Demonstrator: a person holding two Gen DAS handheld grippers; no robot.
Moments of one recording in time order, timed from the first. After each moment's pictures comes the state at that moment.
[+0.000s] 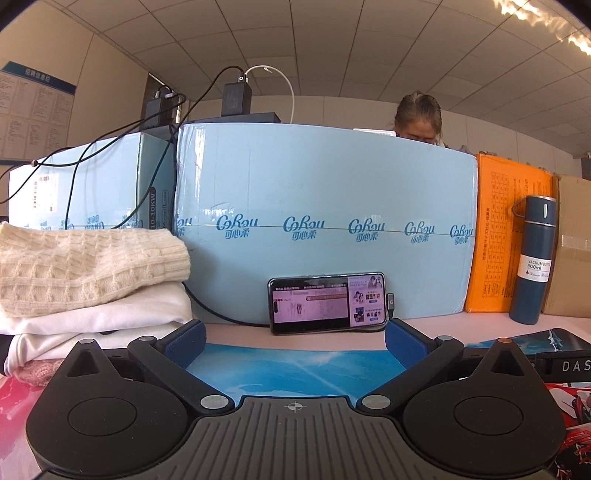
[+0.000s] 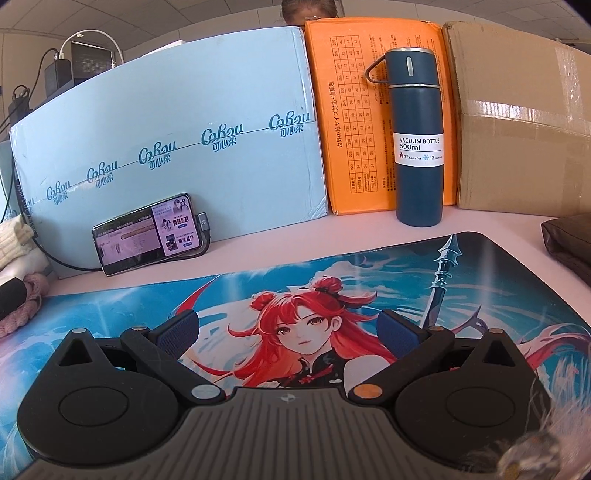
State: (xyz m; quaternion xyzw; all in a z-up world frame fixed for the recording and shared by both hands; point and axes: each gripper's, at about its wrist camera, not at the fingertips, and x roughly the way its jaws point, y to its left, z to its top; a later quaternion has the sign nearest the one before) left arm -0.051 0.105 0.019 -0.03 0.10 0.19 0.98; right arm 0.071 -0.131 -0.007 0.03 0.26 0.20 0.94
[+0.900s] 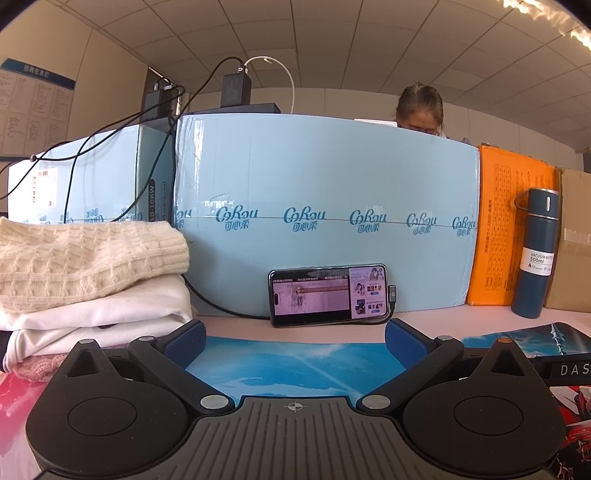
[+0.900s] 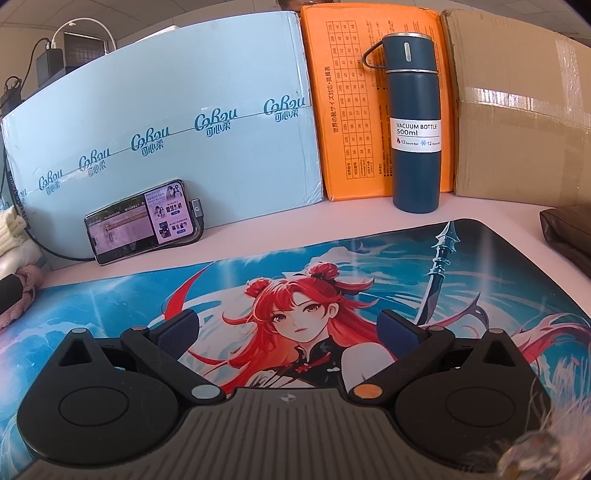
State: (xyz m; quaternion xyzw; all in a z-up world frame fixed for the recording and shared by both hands) left arm -0.047 0.106 0.019 -0.03 0.11 0.19 0.97; right arm 0.075 -0.127 -0.013 0.02 0.27 0.20 0.94
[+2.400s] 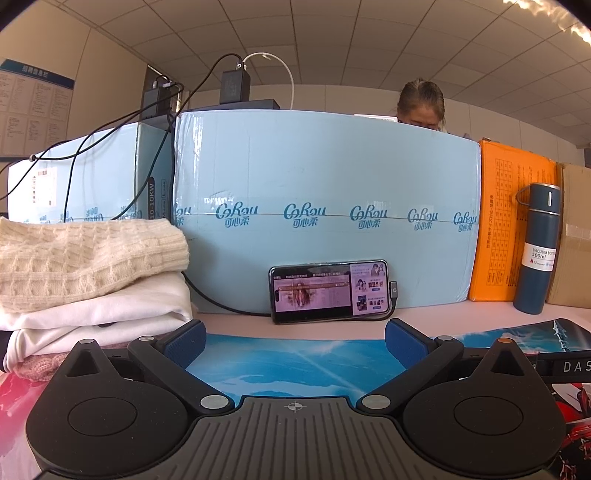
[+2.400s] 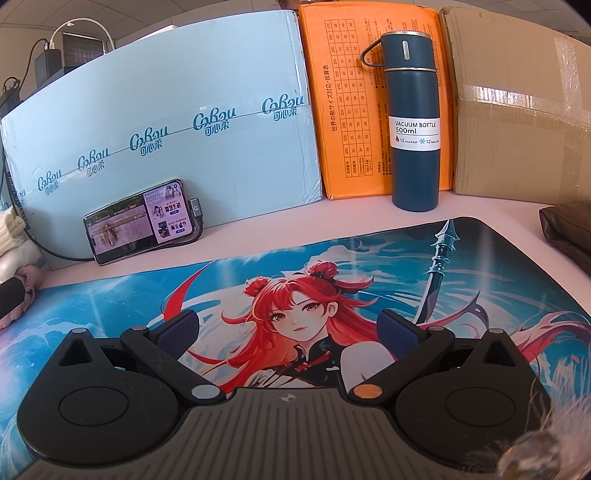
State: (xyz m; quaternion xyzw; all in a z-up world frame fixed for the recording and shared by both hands) left arm -0.043 0.104 0.018 -0.03 0.12 0.20 0.97; right arm 0.076 -0.127 -0.014 0.02 0.27 0.20 0.94
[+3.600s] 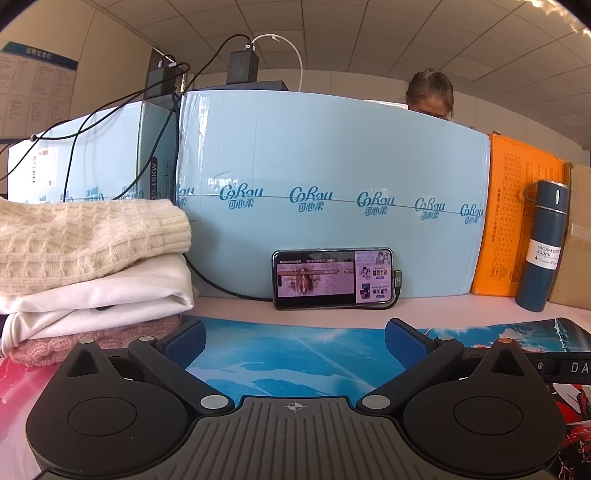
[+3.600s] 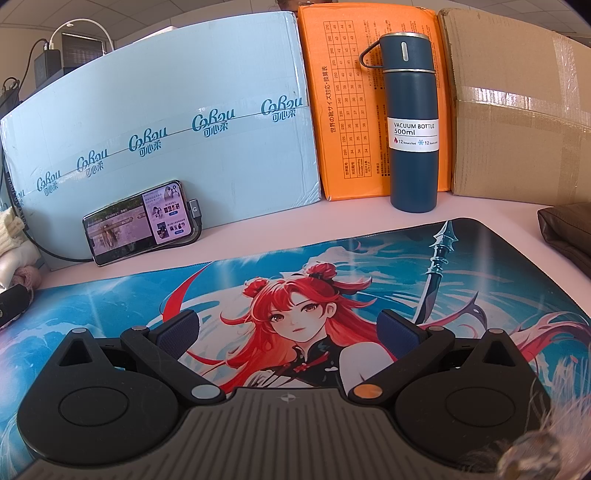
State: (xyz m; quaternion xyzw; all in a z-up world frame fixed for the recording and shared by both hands) left arm -0.037 0.113 0.016 -0.05 0.14 0.19 0.97; right arm 0.075 -0.127 -0.013 0.03 0.27 0.19 0.94
